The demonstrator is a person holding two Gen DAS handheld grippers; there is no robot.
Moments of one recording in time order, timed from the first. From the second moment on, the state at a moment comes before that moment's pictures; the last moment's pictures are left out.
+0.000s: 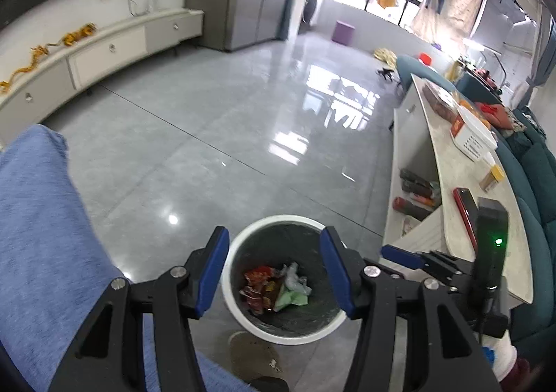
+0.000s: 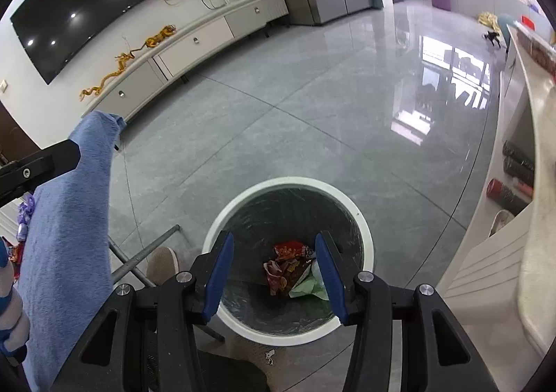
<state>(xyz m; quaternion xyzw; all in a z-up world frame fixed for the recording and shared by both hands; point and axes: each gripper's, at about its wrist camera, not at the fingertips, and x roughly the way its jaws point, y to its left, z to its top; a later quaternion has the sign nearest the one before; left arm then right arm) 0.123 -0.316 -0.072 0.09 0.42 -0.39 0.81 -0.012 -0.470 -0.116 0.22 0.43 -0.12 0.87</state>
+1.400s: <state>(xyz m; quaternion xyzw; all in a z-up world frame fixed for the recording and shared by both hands) 0.077 -0.021 -0.009 -0.01 0.29 -0.20 0.94 0.028 -0.269 0.011 0.05 0.37 0.01 0.93</state>
